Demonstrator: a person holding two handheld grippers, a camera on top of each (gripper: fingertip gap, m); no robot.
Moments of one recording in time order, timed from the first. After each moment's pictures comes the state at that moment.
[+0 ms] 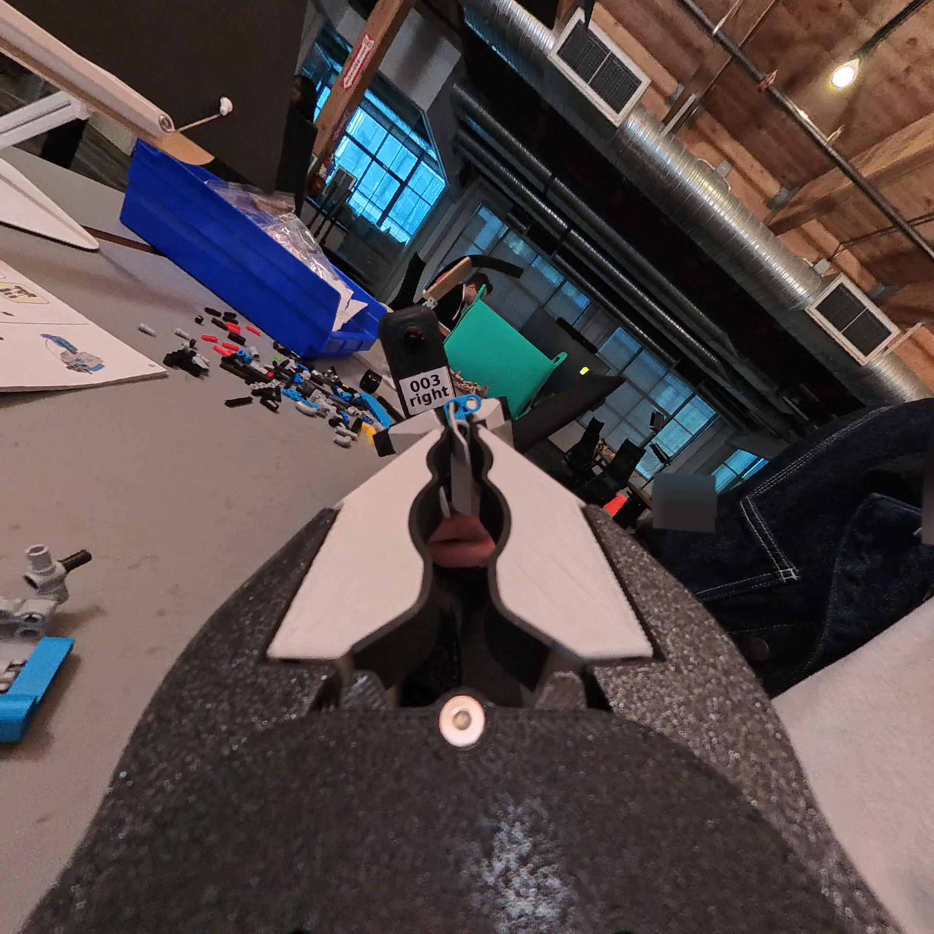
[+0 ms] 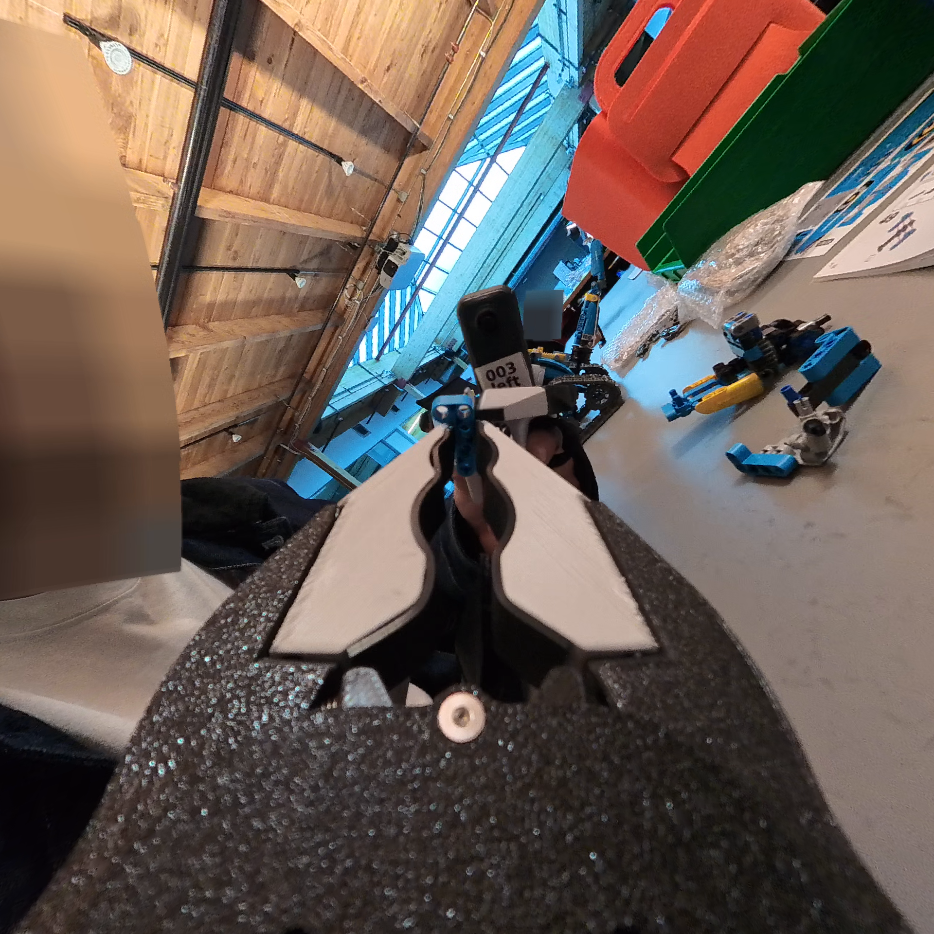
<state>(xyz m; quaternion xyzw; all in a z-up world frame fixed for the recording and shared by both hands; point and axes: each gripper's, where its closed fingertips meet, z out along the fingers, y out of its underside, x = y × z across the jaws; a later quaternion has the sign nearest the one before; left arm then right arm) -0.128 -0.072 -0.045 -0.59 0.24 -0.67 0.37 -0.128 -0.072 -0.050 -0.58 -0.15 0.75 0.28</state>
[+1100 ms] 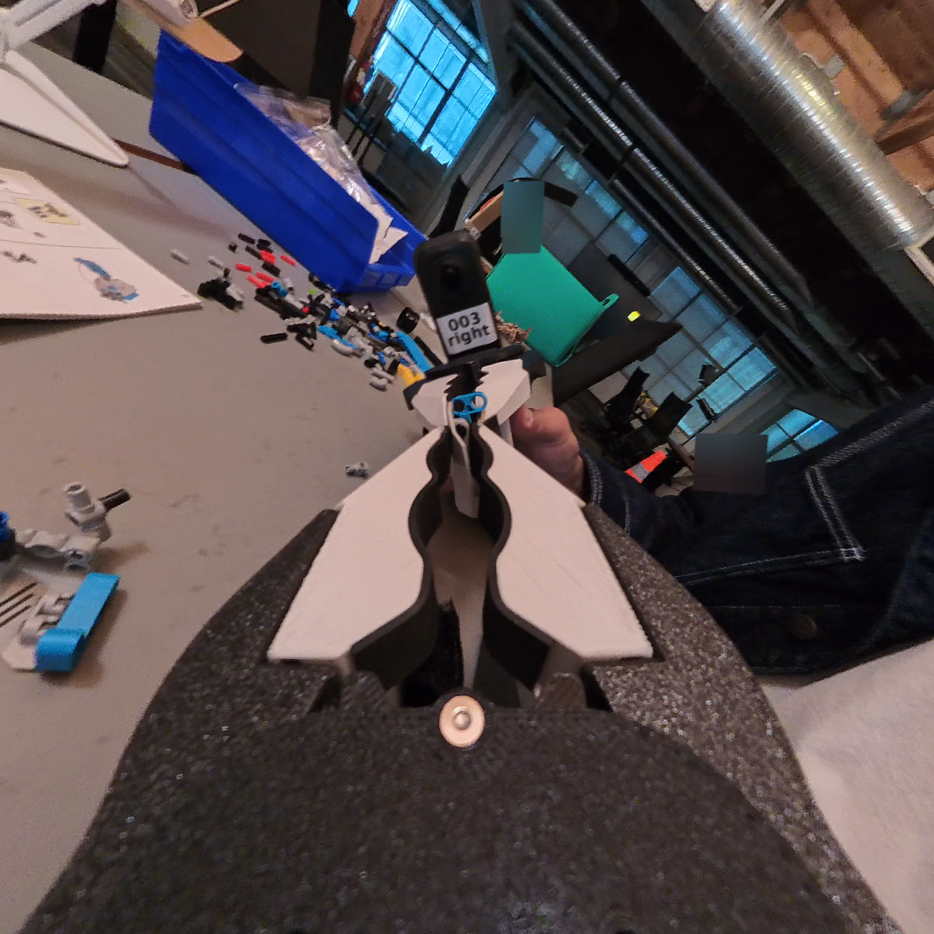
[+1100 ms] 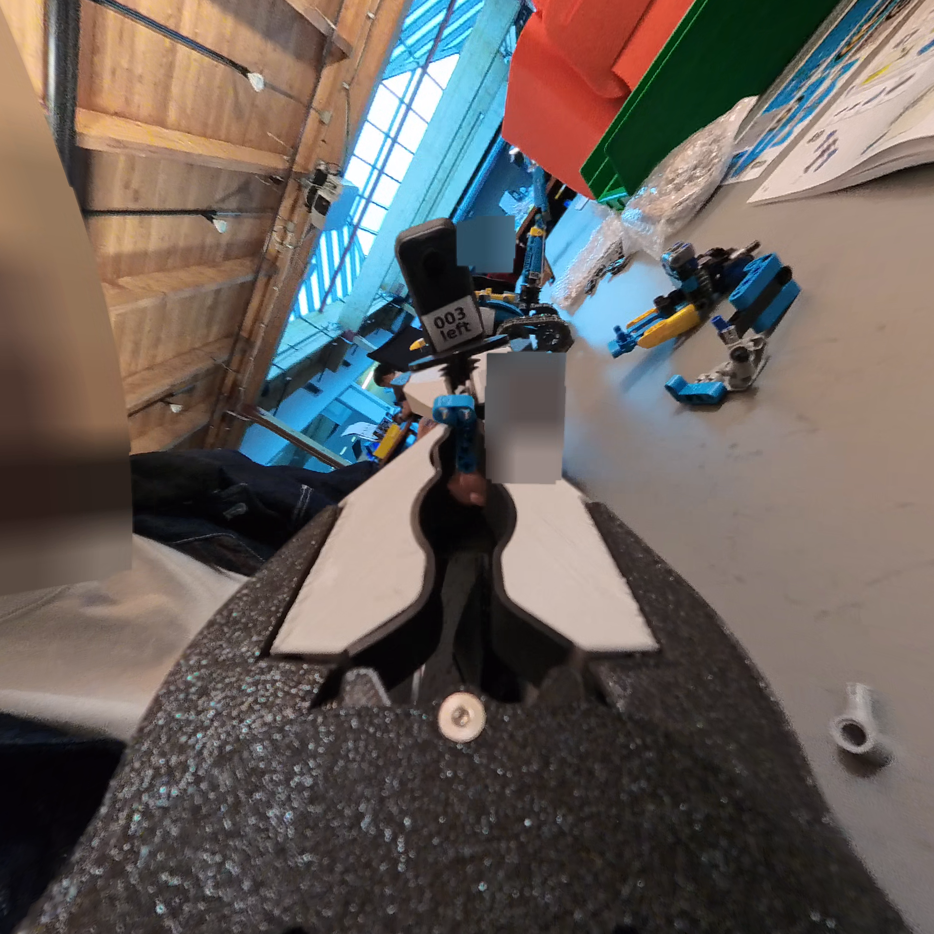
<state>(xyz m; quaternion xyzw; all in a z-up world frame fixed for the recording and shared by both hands) -0.119 -0.072 -0.075 -0.65 0.27 -0.63 0.34 -0.122 -0.074 -0.079 -0.64 -0.17 0.70 0.25</state>
